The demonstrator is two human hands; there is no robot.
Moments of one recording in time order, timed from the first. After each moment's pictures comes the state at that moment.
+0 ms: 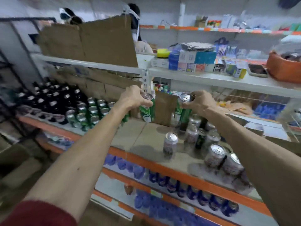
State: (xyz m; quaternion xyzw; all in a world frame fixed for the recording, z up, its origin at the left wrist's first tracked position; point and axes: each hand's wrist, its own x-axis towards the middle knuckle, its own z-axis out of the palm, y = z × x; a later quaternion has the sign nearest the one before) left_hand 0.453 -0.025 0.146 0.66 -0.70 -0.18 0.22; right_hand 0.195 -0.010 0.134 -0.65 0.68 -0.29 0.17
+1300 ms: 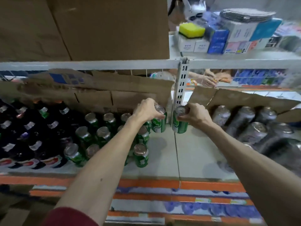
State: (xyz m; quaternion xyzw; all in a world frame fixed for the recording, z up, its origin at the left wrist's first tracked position) left_hand 0.622 -0.264 0.032 0.54 -0.79 -0.26 0.11; right_hand 0.435 -0.186 0.020 -0.55 0.79 -0.20 0.16
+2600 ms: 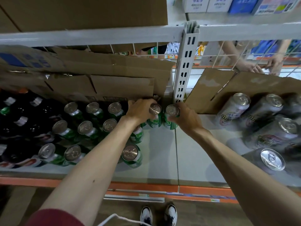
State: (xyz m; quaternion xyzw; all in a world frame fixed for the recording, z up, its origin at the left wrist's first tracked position) left_hand 0.606 -0.331 -0.082 0.50 -0.84 -0.21 0.05; right_hand 0.425 -0.244 -0.103 -0.56 0.76 -0.23 0.22
